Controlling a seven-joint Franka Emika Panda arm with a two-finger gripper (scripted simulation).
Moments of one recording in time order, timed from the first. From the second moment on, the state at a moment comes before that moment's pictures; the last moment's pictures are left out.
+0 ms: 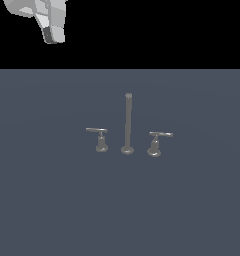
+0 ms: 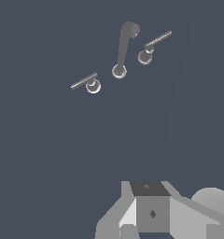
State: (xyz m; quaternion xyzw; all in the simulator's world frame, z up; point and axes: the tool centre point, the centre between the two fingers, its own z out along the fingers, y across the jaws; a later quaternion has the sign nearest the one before) arm -0.170 0.098 0.337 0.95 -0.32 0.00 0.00
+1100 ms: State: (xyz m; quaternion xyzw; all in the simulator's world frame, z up) arm -0.083 0.128 0.234 0.86 -0.51 0.00 0.00
